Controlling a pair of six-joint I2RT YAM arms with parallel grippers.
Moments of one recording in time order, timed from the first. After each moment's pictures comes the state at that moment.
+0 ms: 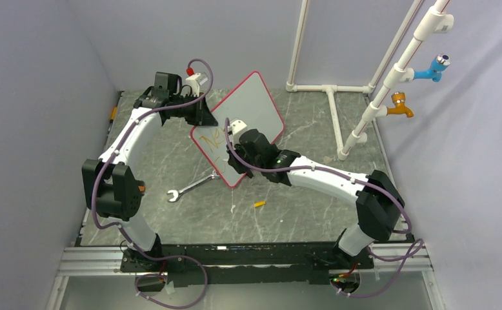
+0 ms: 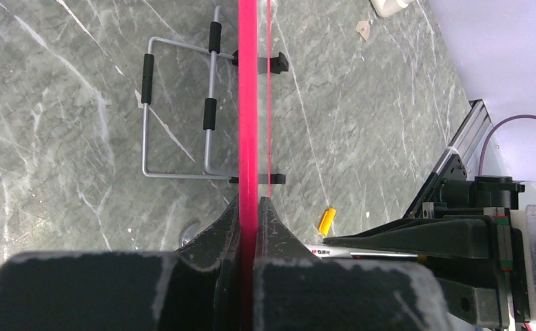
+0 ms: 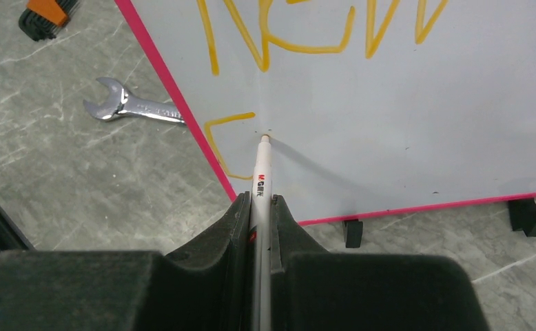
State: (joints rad) left arm -0.20 1.70 1.55 -0.62 0.74 -0.07; right arm 0.92 1.58 1.16 -0.13 0.07 0.18
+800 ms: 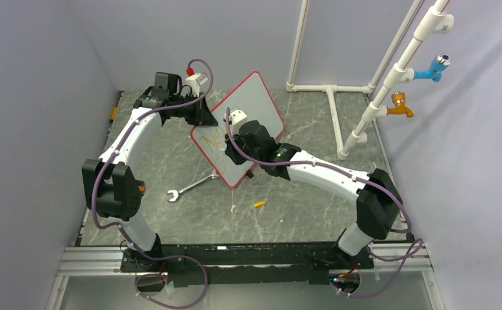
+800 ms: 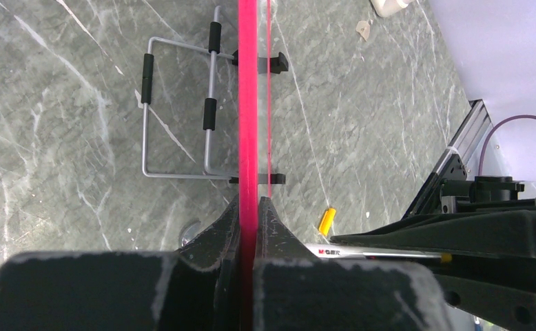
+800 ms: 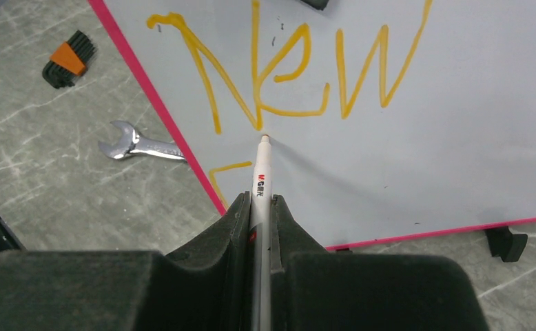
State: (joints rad) left arm -0.20 1.70 1.55 -0.62 0.74 -0.07; right arm 0.90 1.59 1.24 -0.13 0.07 0.18
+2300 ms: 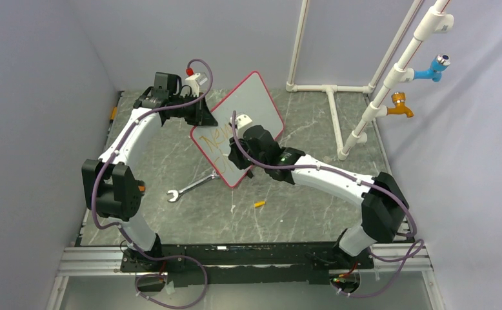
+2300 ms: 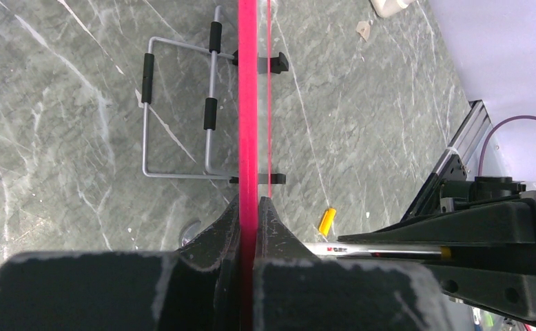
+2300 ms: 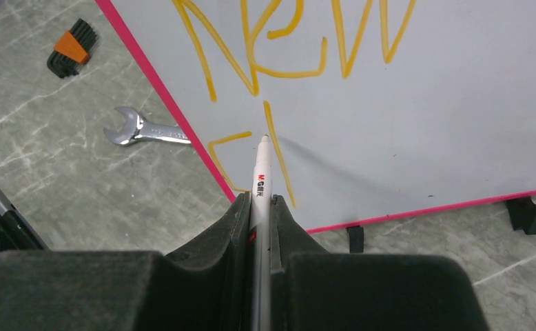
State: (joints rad) left arm -0.19 1.70 1.55 -0.61 0.74 -0.07; right arm 0.90 1.54 1.16 -0.13 0.07 0.25
